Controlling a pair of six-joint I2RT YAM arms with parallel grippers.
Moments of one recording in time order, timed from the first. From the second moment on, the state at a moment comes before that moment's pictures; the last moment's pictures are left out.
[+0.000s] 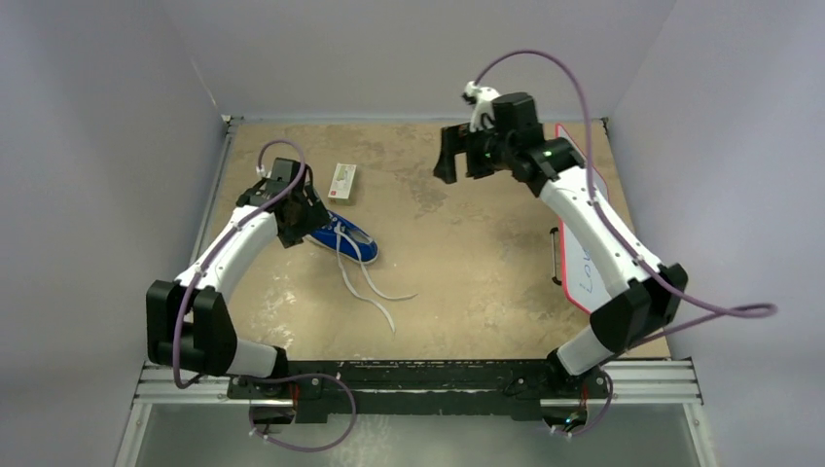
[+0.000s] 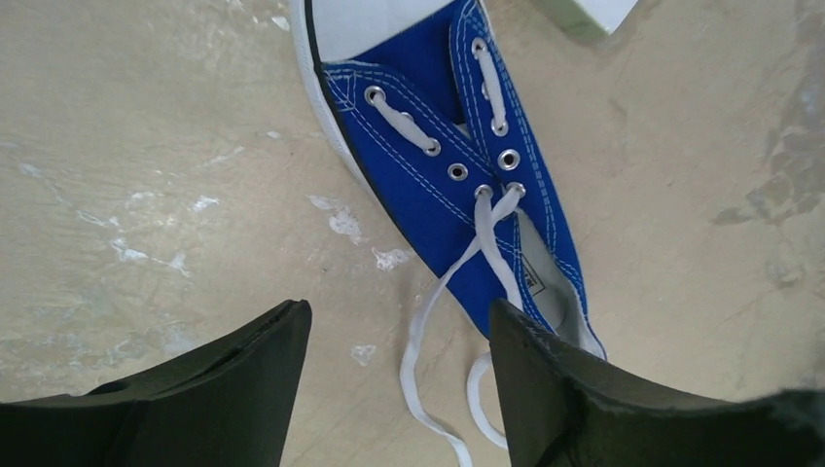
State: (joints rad) left arm -0.19 1.39 1.09 -0.74 -0.16 -0.71; right arm 0.42 1.53 1.65 -0.72 -0.18 0.20
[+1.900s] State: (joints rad) left arm -0.40 1.72 1.16 -0.43 0.32 -0.59; right arm 0.50 1.63 1.34 -0.72 -0.42 0.22
